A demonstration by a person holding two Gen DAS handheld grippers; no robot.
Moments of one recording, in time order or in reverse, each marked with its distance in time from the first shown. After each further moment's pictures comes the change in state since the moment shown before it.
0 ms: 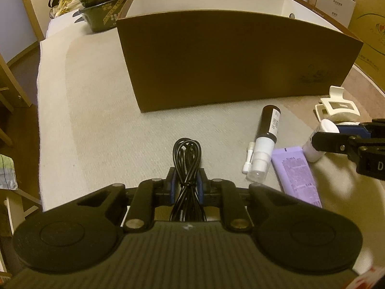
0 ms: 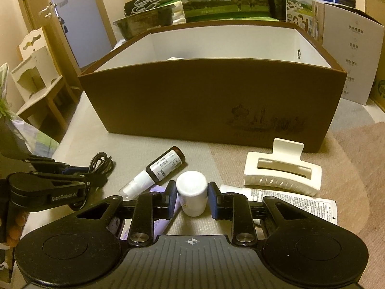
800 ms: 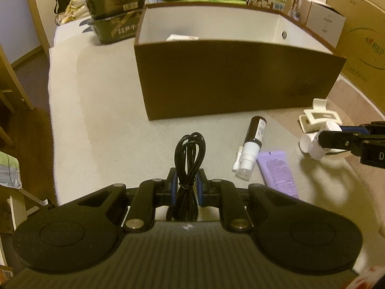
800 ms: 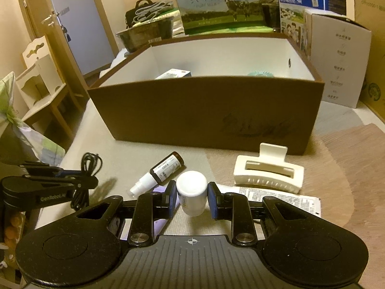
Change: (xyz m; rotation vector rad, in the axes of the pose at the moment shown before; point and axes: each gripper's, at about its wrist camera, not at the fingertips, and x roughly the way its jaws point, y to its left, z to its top) left arm -0.046 0.003 -0.006 -0.023 -0.067 -0.011; right arm -0.036 -0.006 0.001 0.005 -0.040 0.009
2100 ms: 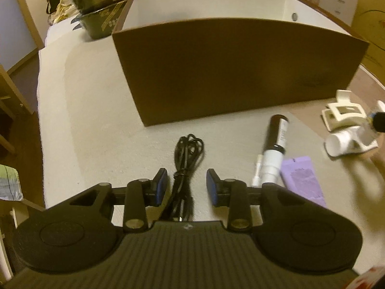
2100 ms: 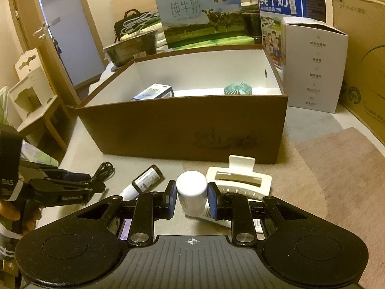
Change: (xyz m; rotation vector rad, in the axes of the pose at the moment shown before) left arm 0.058 0.001 0.017 0.056 0.063 0.032; right arm -0.020 -0.024 0.009 0.034 -0.034 -0.033
